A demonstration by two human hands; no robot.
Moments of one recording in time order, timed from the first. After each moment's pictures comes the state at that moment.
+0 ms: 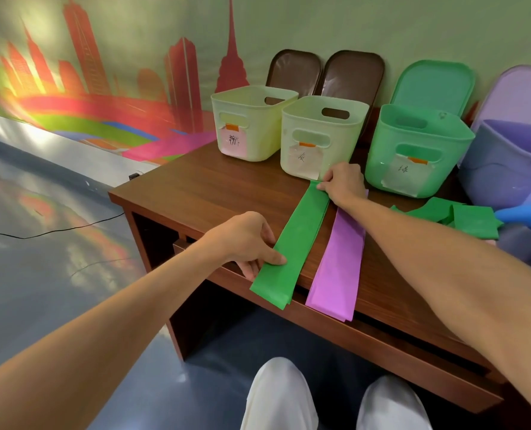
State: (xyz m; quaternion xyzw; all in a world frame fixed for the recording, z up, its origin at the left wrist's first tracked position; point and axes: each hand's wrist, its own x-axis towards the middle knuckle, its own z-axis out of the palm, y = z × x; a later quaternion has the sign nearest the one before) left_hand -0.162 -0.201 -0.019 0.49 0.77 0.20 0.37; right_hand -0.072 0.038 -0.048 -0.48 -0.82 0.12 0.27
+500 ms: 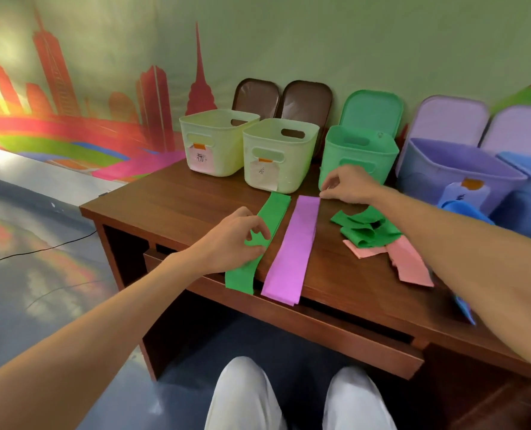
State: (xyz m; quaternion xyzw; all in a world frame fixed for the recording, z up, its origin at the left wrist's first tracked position) left_hand -0.126 -0.208 -0.023 0.67 0.69 0.25 0.10; right_hand 0.041 0.019 0.023 -0.40 -0.90 0.09 0.14
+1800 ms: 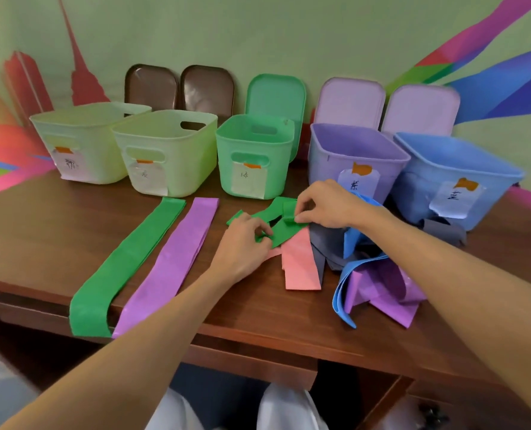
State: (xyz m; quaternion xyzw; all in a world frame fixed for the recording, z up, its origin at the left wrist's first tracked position) left_hand 0.039 -0.051 -0.061 0.63 0.68 0.36 0.08; right_hand 0.196 0.041 0.012 -0.38 -0.92 0.05 0.11
